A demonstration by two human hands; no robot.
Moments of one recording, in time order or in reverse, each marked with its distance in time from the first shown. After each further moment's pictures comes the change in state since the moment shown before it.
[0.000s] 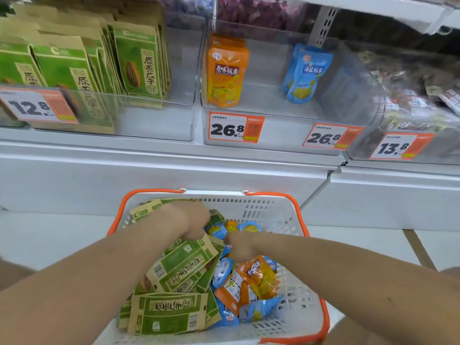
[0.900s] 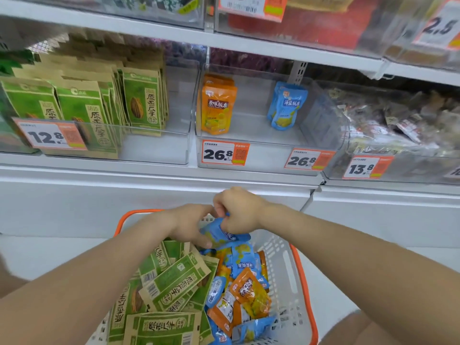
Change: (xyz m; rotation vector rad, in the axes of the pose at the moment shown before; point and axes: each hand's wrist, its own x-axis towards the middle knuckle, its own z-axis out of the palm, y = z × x) left_hand -0.016 -0.011 -0.022 -0.503 0.252 0.137; right_hand -0.101 -0.017 -0.104 -0.052 0.619 -0.283
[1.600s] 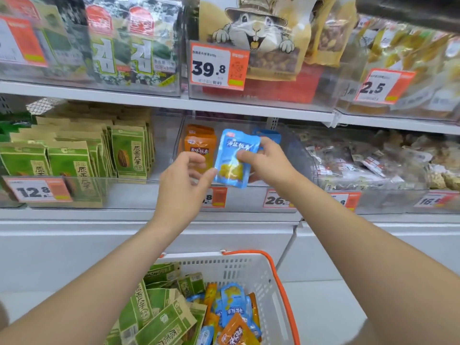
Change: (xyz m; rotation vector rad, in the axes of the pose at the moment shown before) left_hand -0.021 0.102 -0.098 -0.504 1.261 0.247; right_hand -0.036 0.033 -0.161 0.965 0.685 0.100
